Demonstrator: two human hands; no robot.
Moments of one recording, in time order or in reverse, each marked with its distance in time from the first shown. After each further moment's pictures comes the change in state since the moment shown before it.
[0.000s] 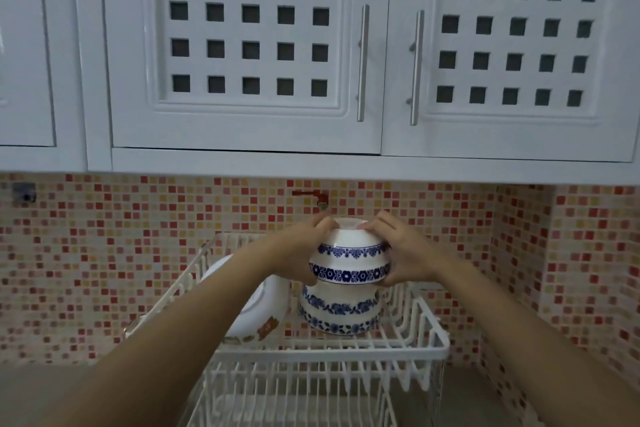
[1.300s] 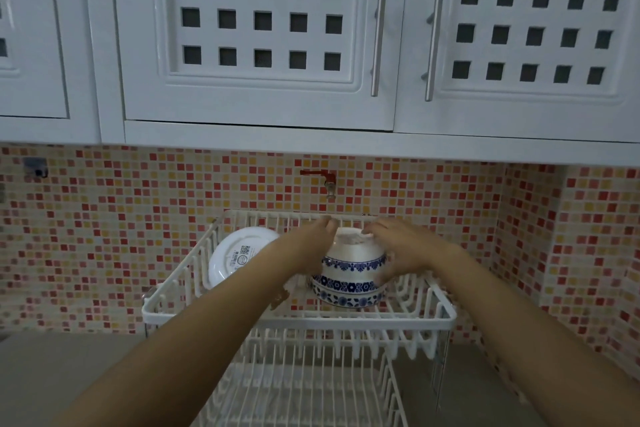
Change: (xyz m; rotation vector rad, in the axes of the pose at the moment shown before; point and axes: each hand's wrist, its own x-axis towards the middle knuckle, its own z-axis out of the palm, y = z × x) left_hand -0.006 0.011 0.038 0.127 -0.045 -0.169; right_hand 0.003 -0.017 0.022 -0.184 -0.342 0.175
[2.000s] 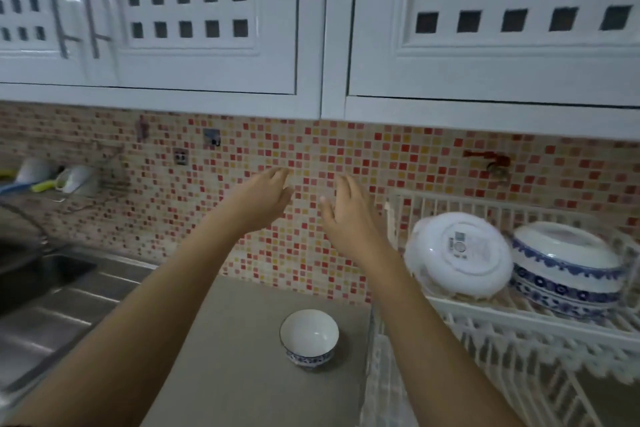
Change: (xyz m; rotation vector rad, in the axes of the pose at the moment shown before) left_hand -0.206 -0.295 -0.016 -0.055 0.218 -0.485; right_hand 0.137 -0.380 -0.019 0.566 0.417 0.042
